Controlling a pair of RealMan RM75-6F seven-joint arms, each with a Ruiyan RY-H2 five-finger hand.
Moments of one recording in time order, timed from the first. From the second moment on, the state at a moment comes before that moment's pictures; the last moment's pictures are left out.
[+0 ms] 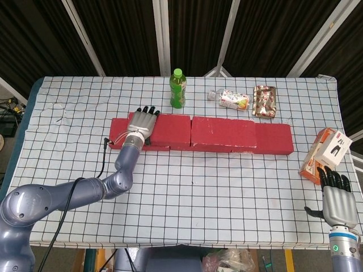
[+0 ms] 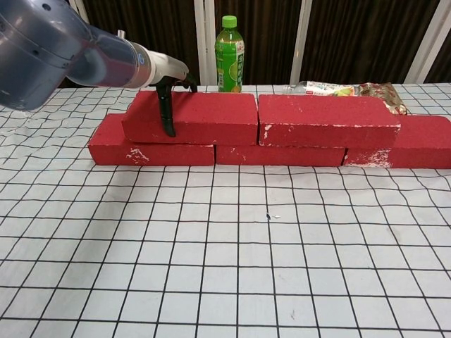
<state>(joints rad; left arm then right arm) -1.39 -1.62 -0.19 -1.17 0.00 0.79 0.94 0.14 -1.08 0.09 -1.92 -1.06 1.40 -0.43</state>
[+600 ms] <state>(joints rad) -1.39 -1.62 -0.20 -1.18 -0.02 0.80 0.96 0.15 -1.08 0.09 -1.92 -1.05 1.40 -0.43</state>
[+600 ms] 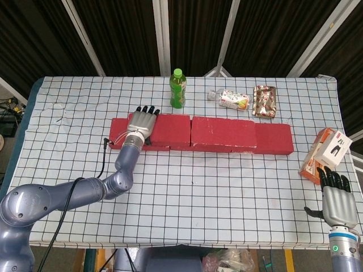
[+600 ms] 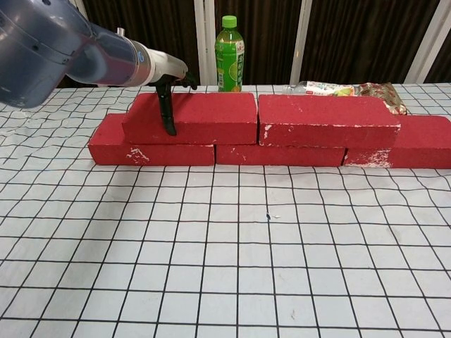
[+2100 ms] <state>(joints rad) -1.25 -1.17 -0.23 -1.77 0.19 1.03 0.86 0.14 -1.07 0.08 -1.94 -1.09 1.40 -0.40</state>
